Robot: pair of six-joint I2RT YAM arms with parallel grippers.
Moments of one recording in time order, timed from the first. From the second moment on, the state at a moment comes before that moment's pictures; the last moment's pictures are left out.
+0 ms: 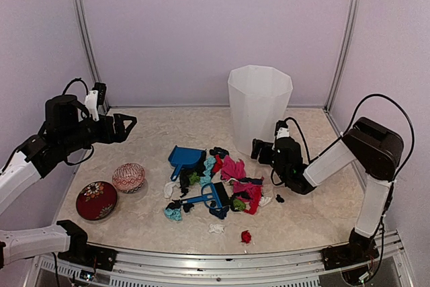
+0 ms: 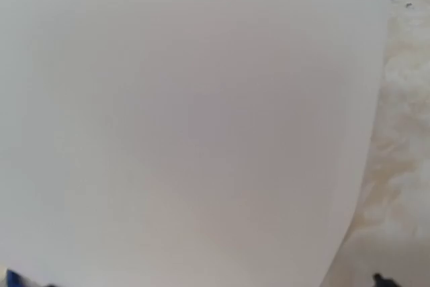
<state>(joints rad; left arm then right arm) -0.40 0.86 0.83 -0.30 0.05 -0.24 0.70 1.88 0.69 0.92 0.51 0.46</state>
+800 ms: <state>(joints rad) -0.48 0.95 0.84 -0.32 -0.05 -0.24 0.64 1.62 0.59 0.69 0.28 0.42</state>
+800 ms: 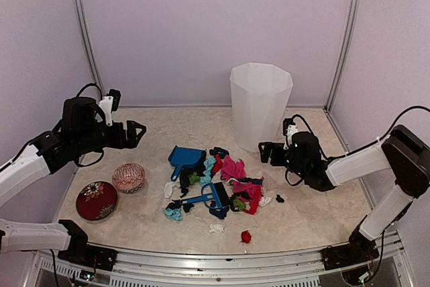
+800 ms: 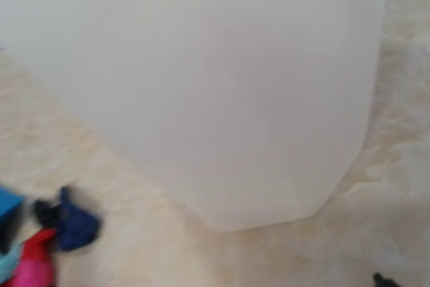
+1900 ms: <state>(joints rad) -0.73 0.94 0.91 -0.52 -0.18 -0.31 1.13 1.62 1.06 -0.20 0.00 0.35</state>
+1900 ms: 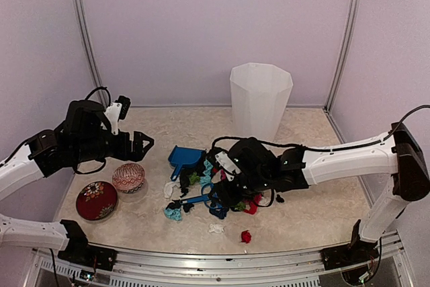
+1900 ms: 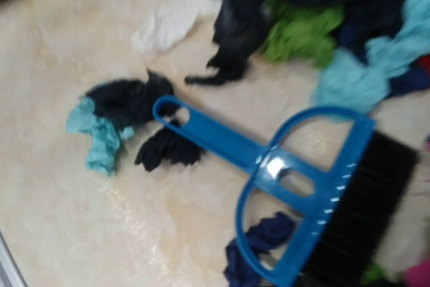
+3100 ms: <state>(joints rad) -0.67 0.87 0.82 -0.49 -0.14 -0.22 1.15 2.04 1.38 -0.41 -0.02 0.37</state>
